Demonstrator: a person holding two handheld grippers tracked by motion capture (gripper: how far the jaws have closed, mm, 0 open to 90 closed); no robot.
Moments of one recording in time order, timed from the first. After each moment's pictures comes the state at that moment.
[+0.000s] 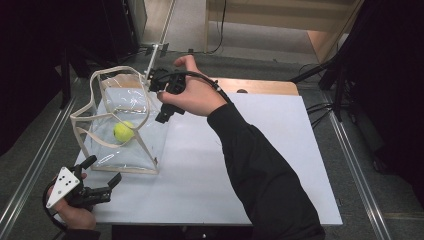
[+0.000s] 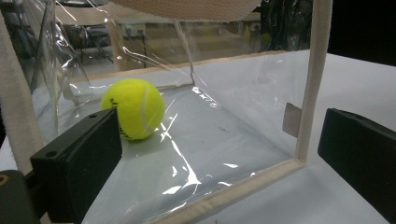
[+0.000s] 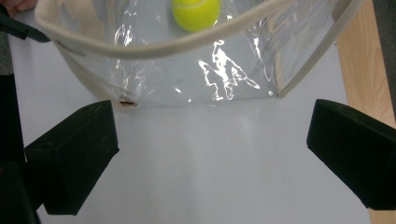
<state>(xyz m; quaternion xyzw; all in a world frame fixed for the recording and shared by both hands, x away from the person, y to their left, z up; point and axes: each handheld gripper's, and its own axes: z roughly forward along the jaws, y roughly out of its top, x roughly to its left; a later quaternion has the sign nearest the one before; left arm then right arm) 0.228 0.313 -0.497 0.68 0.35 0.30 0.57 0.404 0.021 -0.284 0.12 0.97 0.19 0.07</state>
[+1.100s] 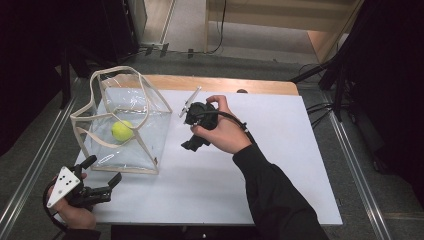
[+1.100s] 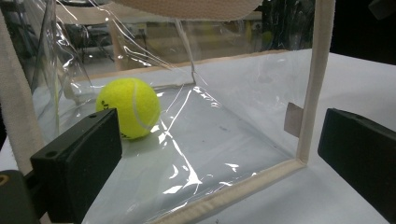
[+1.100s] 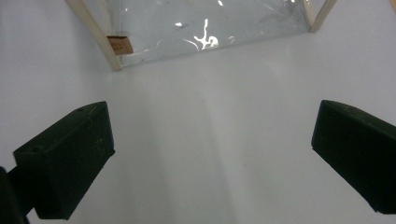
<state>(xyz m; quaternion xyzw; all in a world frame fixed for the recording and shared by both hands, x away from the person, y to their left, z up) 0.228 0.313 -0.497 0.69 0.35 0.30 0.56 0.369 -0.047 -0.373 0.19 0.95 0.24 0.06</state>
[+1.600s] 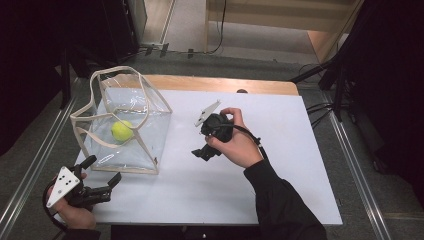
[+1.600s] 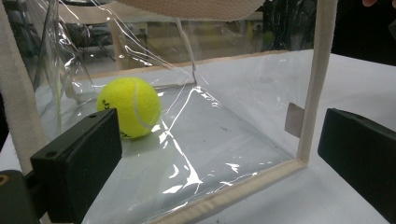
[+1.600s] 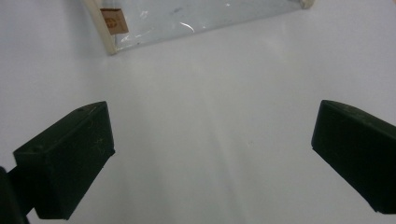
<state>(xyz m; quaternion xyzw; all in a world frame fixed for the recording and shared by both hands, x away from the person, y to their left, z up) 0.228 0.314 -0.497 0.68 0.35 0.30 0.56 0.347 -0.083 -0.399 0.22 0.93 0.28 0.08</state>
